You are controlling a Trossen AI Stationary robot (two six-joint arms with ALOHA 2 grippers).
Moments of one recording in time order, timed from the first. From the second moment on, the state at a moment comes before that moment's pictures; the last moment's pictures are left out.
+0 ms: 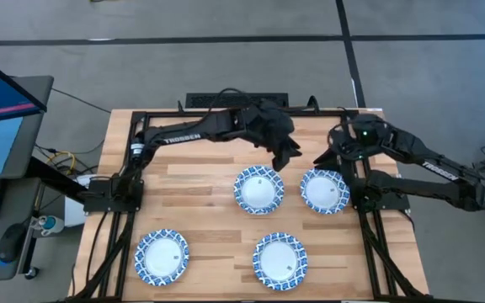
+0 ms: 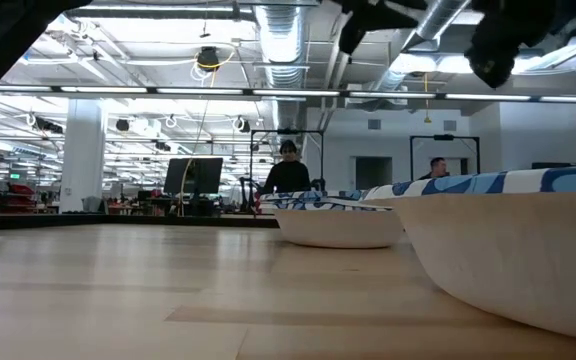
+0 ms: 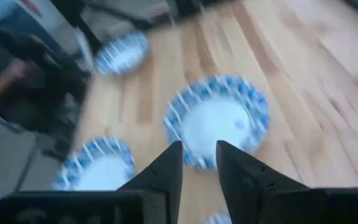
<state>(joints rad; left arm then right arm) 0.16 2.11 2.21 -0.56 0.25 -0.19 -0.48 0.65 0.77 -0.73 -0.59 0.01</state>
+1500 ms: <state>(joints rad) 0.24 2.03 2.21 -0.63 0.25 0.00 -0.49 0.50 0.77 -1.15 -0.08 -0.18</state>
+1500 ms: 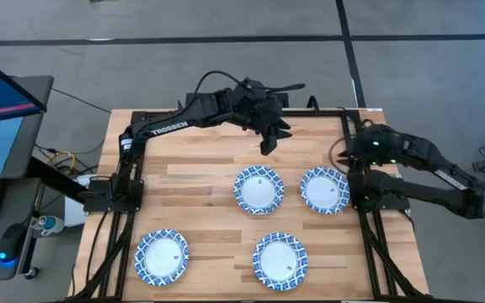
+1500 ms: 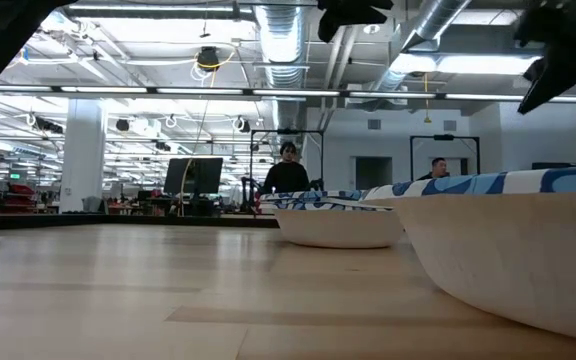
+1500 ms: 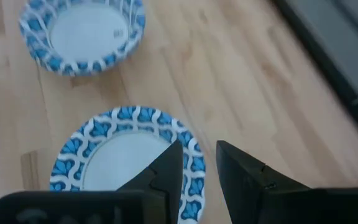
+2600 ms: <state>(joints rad) 0.22 1.96 2.21 -0.46 0.10 -0.09 -0.51 0.72 0.77 -1.15 -0.14 -0.20</state>
